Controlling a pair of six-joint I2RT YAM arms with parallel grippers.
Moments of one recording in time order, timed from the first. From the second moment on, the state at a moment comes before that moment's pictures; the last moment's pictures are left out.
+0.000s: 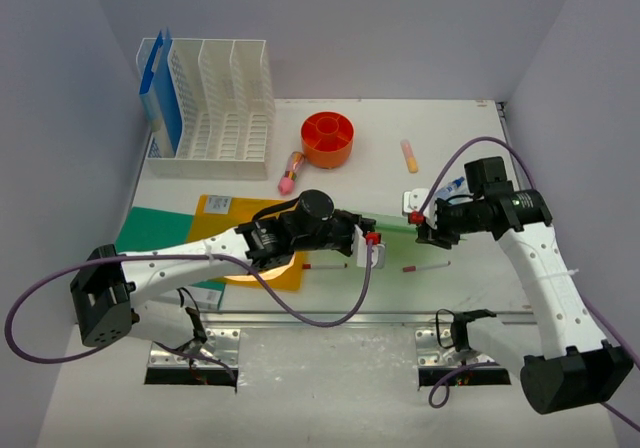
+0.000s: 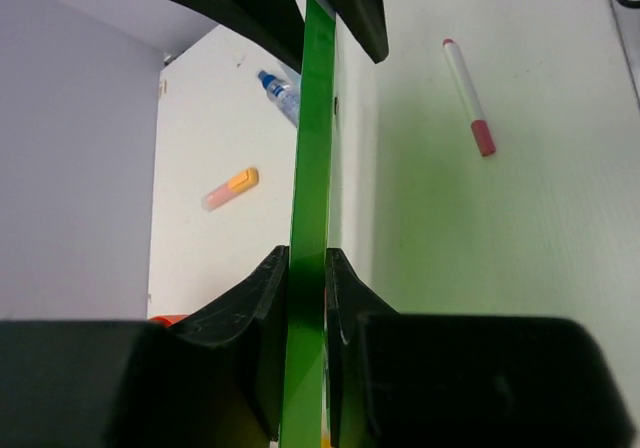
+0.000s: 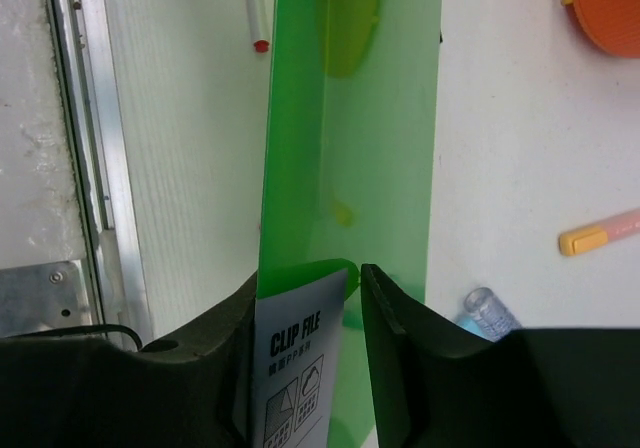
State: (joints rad) left arm -1.03 1.34 0.99 -0.01 0.20 0.85; right arm 0.14 1.04 1.05 -1.14 -0.66 -1.26
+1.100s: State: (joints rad) left arm -0.76 1.20 1.14 -0.18 0.26 -0.36; right arm 0.14 0.98 1.02 -0.75 -0.47 -0.60
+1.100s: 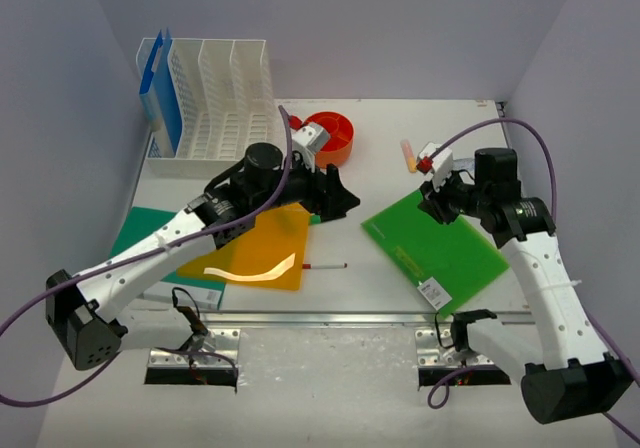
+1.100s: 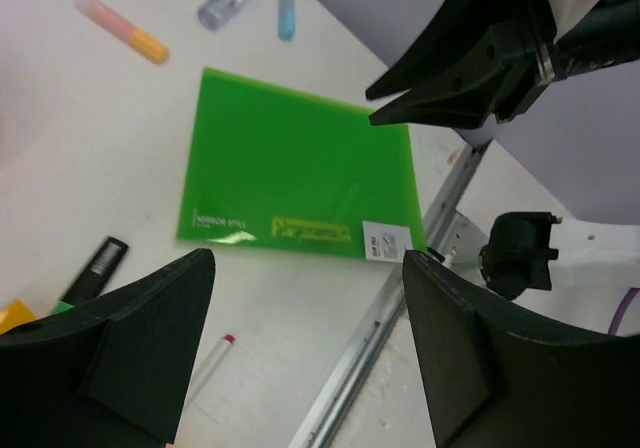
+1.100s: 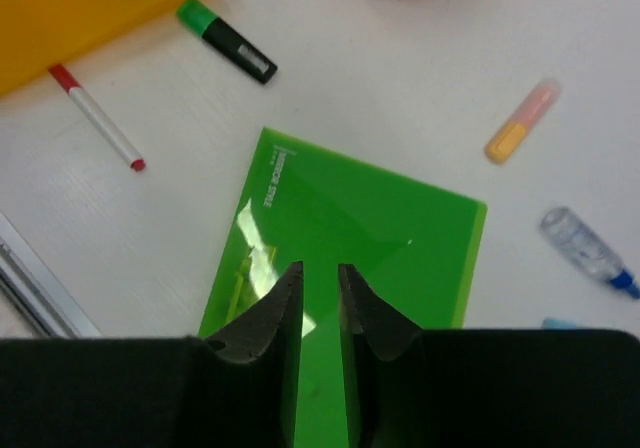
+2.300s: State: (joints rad) left arm -0.84 1.98 0.91 0.58 0.30 -1.07; right arm -0.50 1.75 1.09 -0.66 -0.39 -0.44
